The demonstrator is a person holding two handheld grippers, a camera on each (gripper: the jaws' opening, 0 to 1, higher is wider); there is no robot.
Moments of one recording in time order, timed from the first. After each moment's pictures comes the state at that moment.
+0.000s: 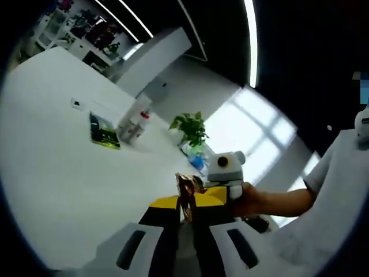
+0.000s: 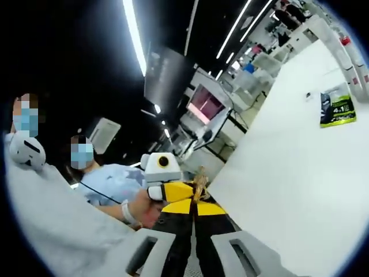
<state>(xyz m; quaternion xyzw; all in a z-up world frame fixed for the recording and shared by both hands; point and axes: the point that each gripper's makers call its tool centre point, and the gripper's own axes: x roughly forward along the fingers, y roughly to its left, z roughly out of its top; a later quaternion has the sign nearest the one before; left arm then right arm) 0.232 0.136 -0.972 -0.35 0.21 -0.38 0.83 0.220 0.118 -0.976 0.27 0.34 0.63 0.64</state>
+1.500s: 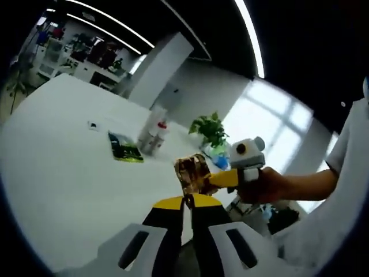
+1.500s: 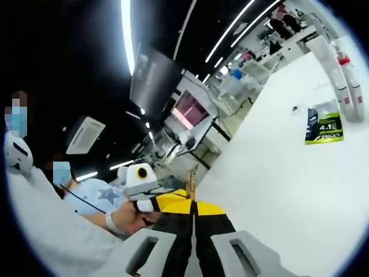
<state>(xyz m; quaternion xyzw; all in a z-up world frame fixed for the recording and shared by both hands) 0.246 0.161 -0.981 -0.24 0.20 -0.32 0.90 0.264 0.119 -0.964 0.24 0.33 0.59 0.69</state>
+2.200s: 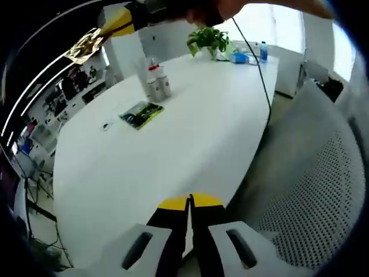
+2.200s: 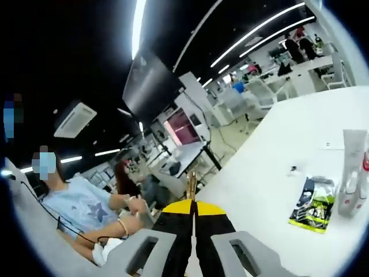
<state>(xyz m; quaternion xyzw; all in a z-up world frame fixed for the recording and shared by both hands) 0.230 0.173 -1.079 0.21 0.33 -0.27 0.88 0.391 0.178 -0.894 0.16 0.29 0.58 0.74</state>
